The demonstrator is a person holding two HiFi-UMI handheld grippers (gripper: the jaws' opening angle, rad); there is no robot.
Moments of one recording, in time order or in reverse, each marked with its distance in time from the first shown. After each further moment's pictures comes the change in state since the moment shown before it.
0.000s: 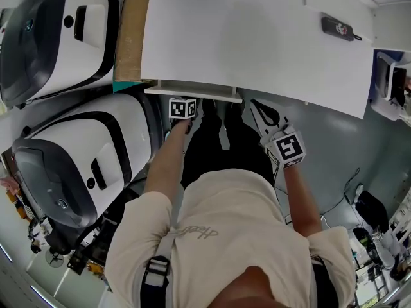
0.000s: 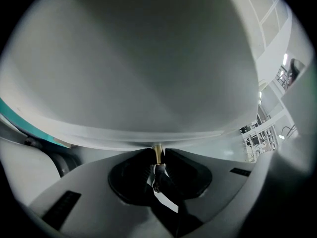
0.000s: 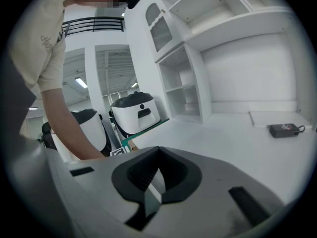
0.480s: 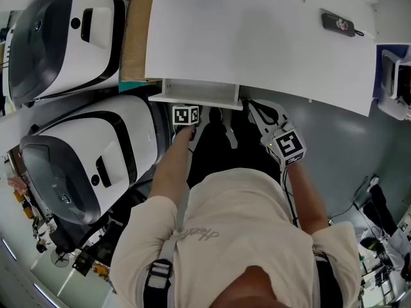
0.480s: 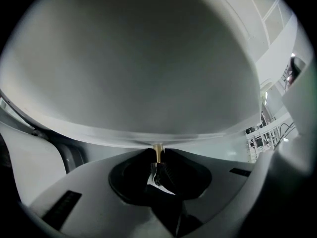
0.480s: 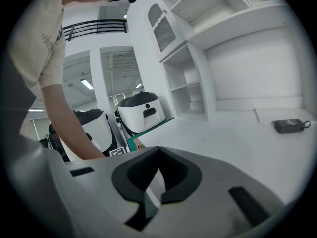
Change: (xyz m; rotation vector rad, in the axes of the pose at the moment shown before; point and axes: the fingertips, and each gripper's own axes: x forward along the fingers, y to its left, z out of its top) left arm -0.013 -0.002 -0.040 -0.038 0.024 0.051; right arm -0.007 0.014 -0.016 -0.009 -0.003 0.068
